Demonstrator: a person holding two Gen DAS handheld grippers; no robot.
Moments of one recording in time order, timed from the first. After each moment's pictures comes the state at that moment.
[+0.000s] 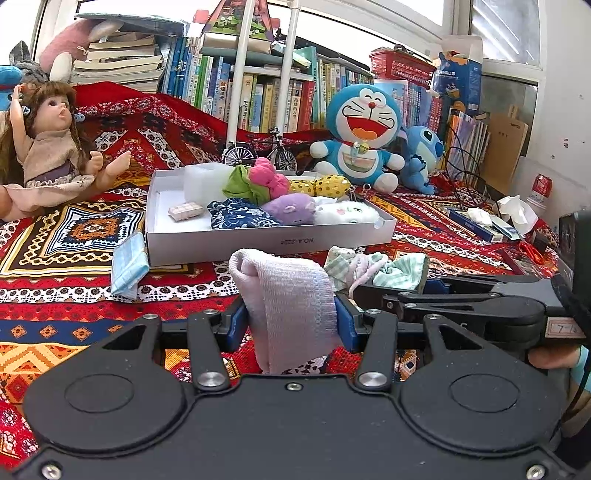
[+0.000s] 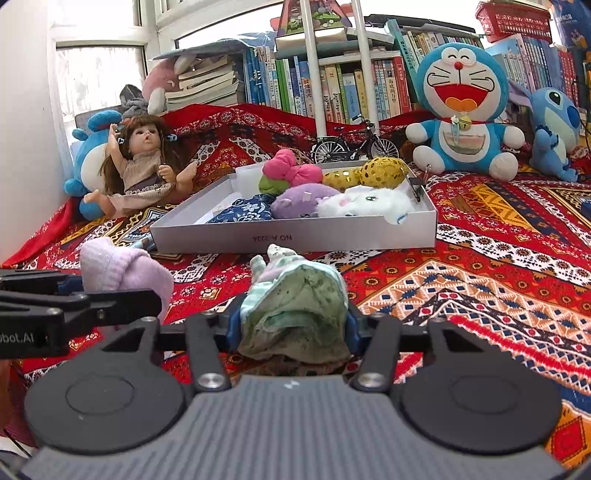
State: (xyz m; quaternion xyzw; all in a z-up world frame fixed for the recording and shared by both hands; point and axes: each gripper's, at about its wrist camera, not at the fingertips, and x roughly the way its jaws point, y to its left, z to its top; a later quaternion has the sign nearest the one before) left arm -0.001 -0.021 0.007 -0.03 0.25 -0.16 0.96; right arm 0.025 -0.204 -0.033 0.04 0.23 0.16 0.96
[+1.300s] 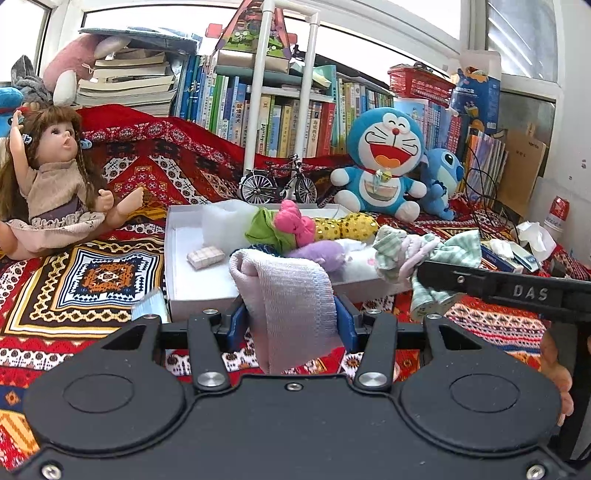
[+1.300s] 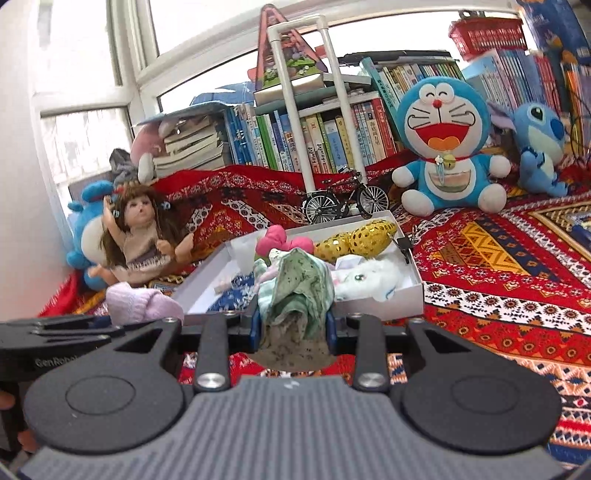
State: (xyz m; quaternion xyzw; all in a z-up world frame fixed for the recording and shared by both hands) left arm 0.048 -0.008 0.042 -0.03 0.24 -0.14 0.96; right arm 0.045 -0.228 0.020 0.12 0.19 0.15 0.96
